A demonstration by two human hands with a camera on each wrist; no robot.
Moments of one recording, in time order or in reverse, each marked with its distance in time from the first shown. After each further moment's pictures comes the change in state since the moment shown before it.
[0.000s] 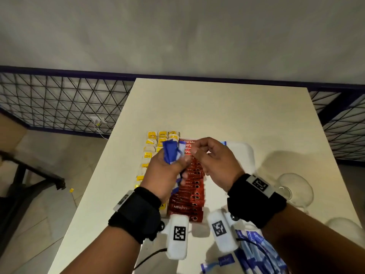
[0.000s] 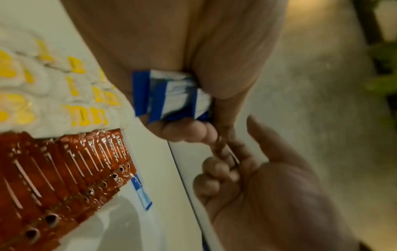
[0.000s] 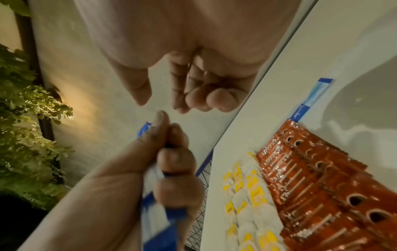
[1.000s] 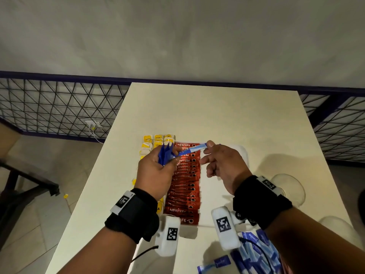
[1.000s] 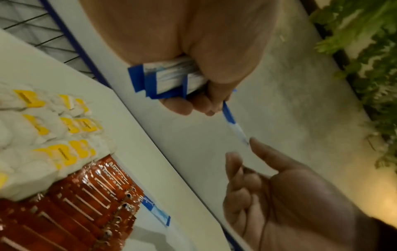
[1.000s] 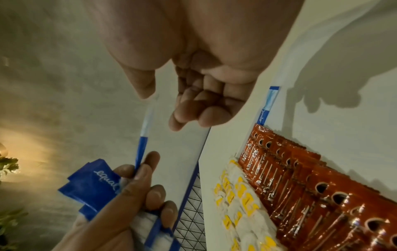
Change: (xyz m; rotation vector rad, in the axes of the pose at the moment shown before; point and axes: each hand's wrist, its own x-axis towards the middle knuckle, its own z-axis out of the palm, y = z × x) left_hand -0.002 0.009 -0.002 0.354 0.169 0.216; right_hand -0.001 0.001 -0.021 0.327 0.129 0.293
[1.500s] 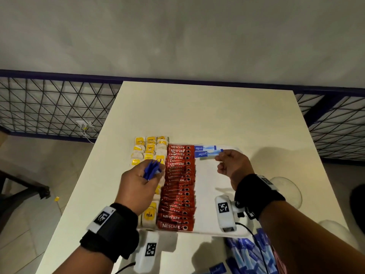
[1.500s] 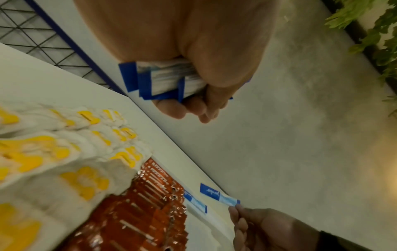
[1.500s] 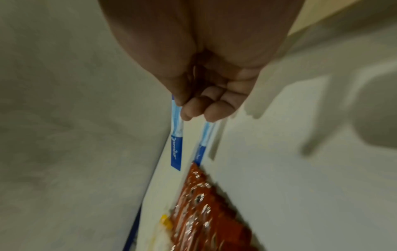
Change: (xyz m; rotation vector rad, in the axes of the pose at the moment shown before) left_hand -0.002 -0.027 -0.020 0.202 -0.035 -0.047; right_hand 0.058 0.047 -0.048 0.089 0.218 0.042
